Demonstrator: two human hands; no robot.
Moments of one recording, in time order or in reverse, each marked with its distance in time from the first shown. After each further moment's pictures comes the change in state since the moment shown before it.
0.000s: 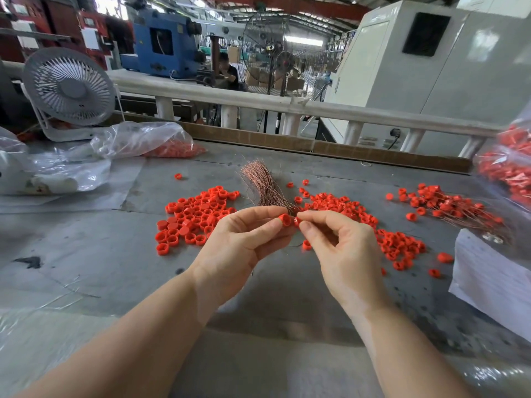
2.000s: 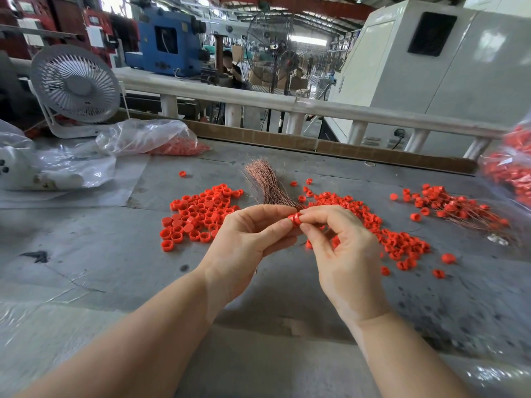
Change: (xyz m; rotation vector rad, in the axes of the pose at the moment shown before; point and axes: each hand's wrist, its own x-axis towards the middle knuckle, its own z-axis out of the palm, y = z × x) left_hand -0.003 -0.002 0.002 0.118 -0.038 0.088; right_hand -0.003 0.002 0.005 -0.086 0.066 -0.291
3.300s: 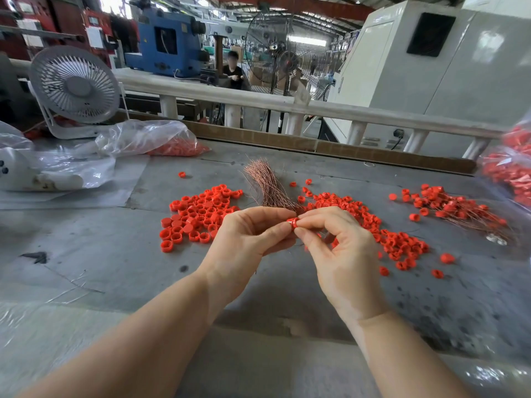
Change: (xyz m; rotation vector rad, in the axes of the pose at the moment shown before) left_hand -0.001 -0.001 0.000 0.085 0.006 0.040; right_hand 0.001 -0.002 0.000 0.015 -0.024 0.056
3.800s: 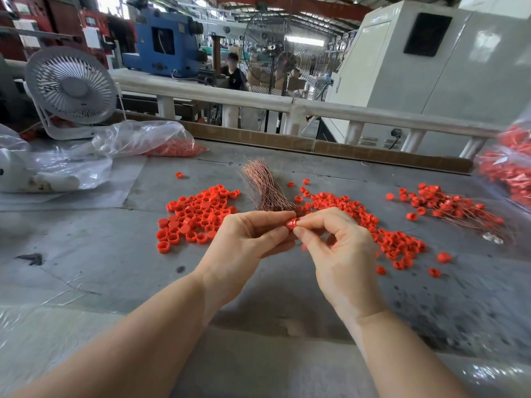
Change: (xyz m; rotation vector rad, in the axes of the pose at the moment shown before) left_hand 0.000 0.000 0.000 0.075 -0.037 0.001; right_hand 0.000 0.001 -0.001 -0.029 -0.005 0.067
